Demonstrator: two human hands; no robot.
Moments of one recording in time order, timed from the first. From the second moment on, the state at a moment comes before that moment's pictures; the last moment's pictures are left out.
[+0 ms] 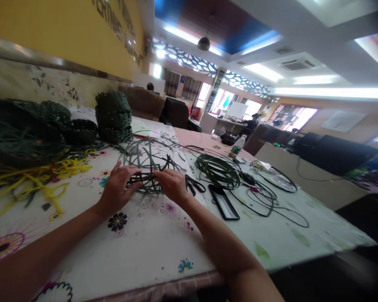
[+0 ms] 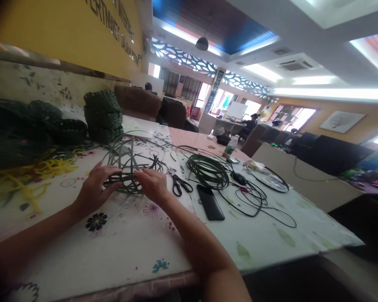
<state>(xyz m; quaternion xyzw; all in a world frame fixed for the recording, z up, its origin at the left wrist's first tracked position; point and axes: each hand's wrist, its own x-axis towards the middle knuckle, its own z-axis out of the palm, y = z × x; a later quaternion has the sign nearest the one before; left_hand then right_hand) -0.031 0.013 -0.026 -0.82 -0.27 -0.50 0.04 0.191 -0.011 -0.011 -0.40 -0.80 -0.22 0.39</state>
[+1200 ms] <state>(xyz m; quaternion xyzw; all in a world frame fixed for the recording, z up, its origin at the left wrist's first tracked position) -0.031 0.003 0.004 -0.72 -0.41 -0.55 -0.09 0.183 -0.020 -0.009 -0.34 -0.84 -0.19 0.39</state>
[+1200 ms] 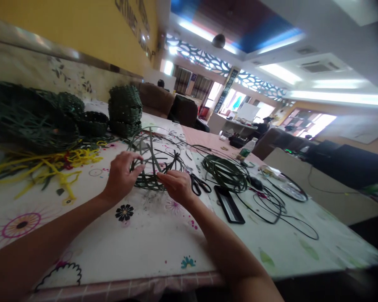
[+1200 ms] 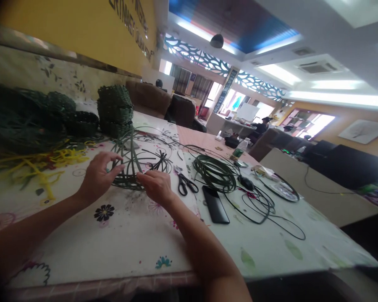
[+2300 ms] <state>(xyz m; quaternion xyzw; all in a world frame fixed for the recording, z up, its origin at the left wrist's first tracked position) -0.012 -0.003 0.004 -0.84 -0.33 -0.37 -0.23 0.198 -0.033 -0.011 -0.35 -0.86 -0.14 0.34</state>
